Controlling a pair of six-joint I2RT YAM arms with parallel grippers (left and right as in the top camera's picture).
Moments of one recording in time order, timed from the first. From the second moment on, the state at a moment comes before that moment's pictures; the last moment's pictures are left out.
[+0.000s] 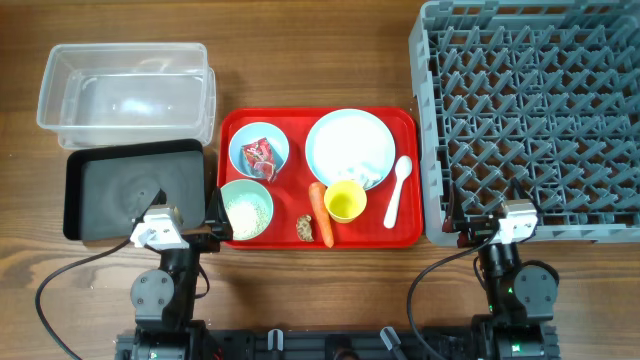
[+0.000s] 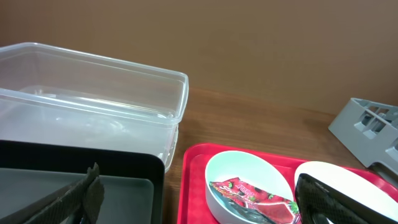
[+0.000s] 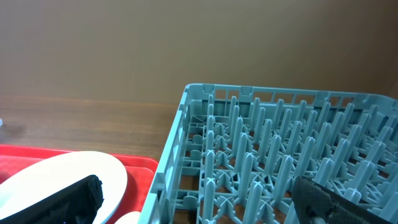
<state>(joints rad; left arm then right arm) -0.04 0.01 0.01 -0.07 -0.02 -0.23 0.02 0.02 0.01 0.00 -0.04 -0.04</state>
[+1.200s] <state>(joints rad) -0.04 0.55 0.47 -0.47 -0.02 -0.34 0.02 0.63 0.56 -0.36 -0.08 0.06</state>
